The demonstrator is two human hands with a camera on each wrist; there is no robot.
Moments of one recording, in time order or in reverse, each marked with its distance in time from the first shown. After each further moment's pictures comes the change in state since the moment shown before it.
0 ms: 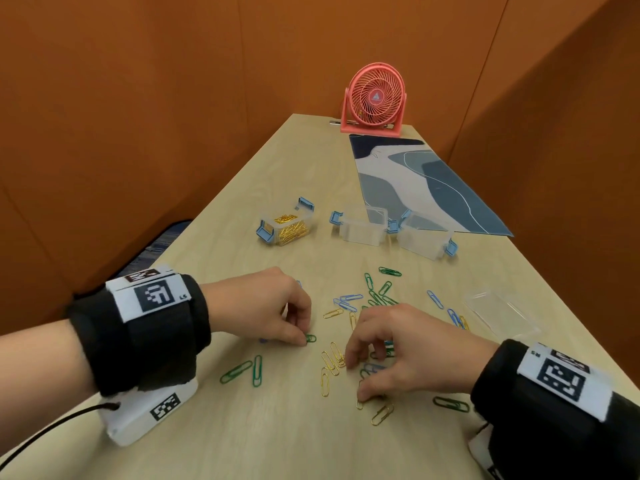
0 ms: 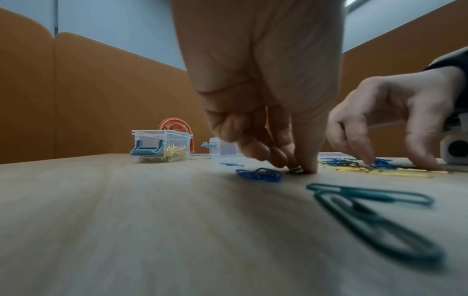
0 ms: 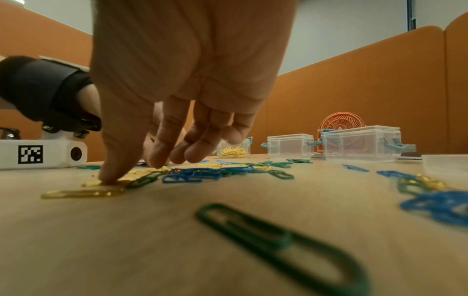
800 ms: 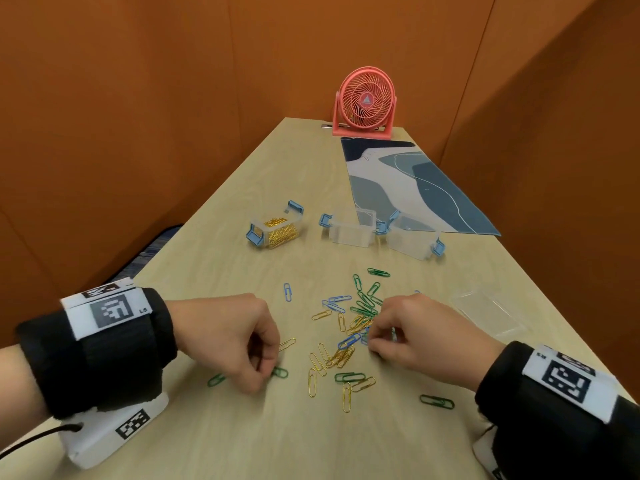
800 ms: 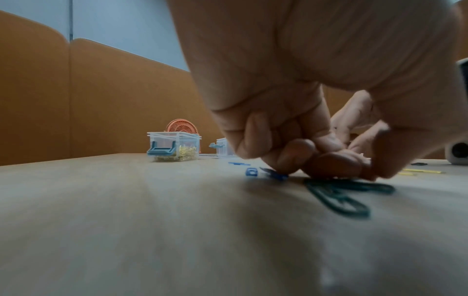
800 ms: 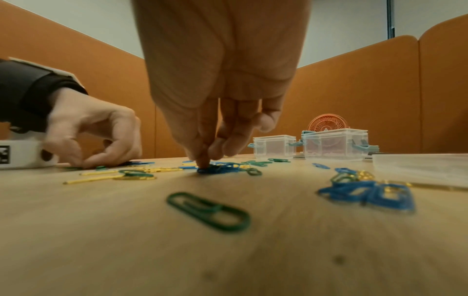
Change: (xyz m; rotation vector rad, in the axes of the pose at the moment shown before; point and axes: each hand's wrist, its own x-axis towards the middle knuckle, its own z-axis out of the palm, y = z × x) left_hand -0.028 0.008 0.003 -0.177 -0.184 0.002; right_hand -0.014 0.018 -0.006 -0.214 0.171 0.182
